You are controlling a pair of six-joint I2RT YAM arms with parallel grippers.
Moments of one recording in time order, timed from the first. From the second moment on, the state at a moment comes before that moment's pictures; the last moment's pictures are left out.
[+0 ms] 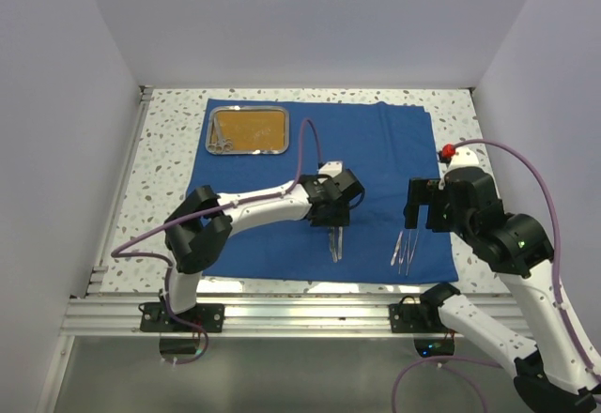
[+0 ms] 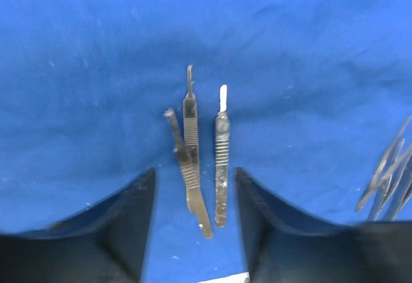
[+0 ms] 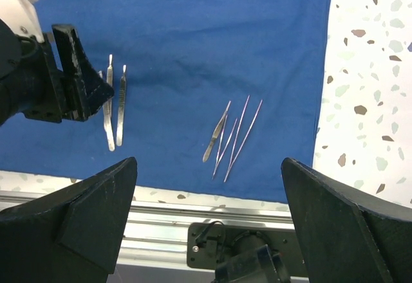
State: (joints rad) left arm -1.03 1.95 1.44 -0.65 -0.25 -0.96; right arm 0.48 0.78 1.22 -1.20 0.29 0.36
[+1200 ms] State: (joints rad) left arm -0.11 2.40 2.28 -0.80 -0.27 -0.33; right arm 0.48 1.09 1.36 -1.18 0.43 0.37
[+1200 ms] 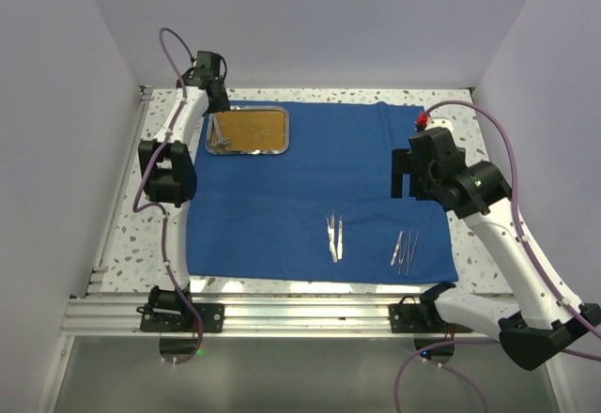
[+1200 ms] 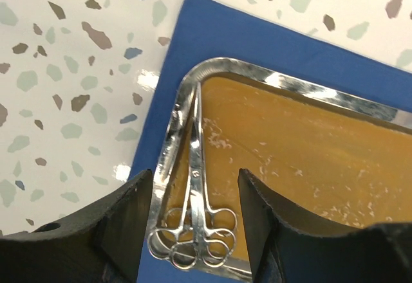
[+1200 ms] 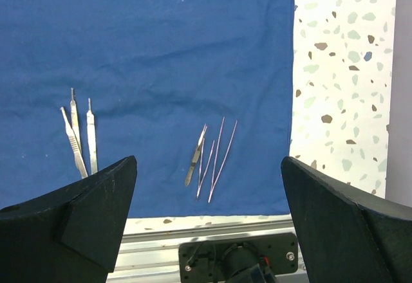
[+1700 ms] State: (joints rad) left arm -0.08 2.46 2.23 -0.72 -0.24 -0.32; right arm 0.48 1.13 1.36 -1.18 0.46 0.37
